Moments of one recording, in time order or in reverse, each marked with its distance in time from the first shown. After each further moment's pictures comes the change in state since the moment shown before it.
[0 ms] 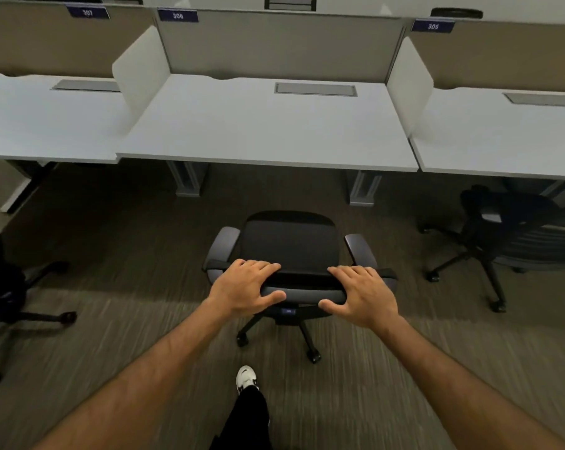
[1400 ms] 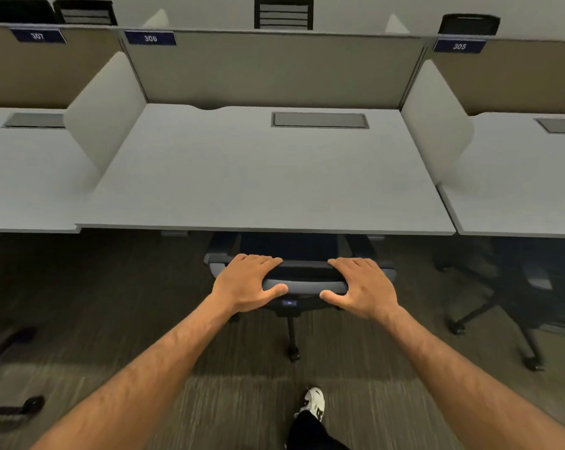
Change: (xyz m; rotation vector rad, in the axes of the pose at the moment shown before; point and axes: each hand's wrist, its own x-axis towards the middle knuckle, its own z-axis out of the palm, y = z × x) left_hand 0.321 -0.206 -0.079 -0.023 0.004 -0.013; right_hand 0.373 0.104 -0.025 0.030 0.022 0.034
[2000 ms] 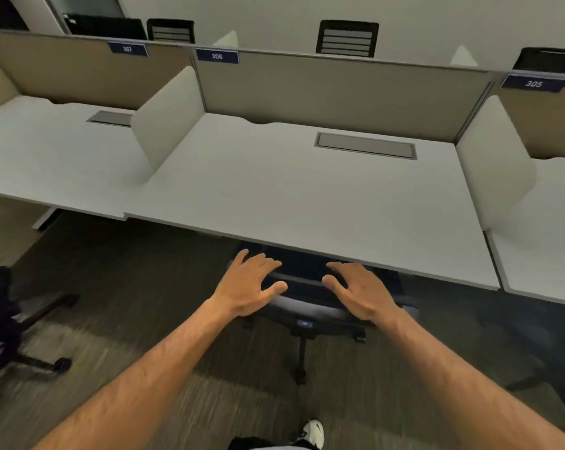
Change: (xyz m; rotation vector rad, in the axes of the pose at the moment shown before) left_hand 0.000 -0.002 -0.023 -0.056 0.114 -0.221; right_hand 0.071 0.002 -0.029 0.319 -0.125 -0.078
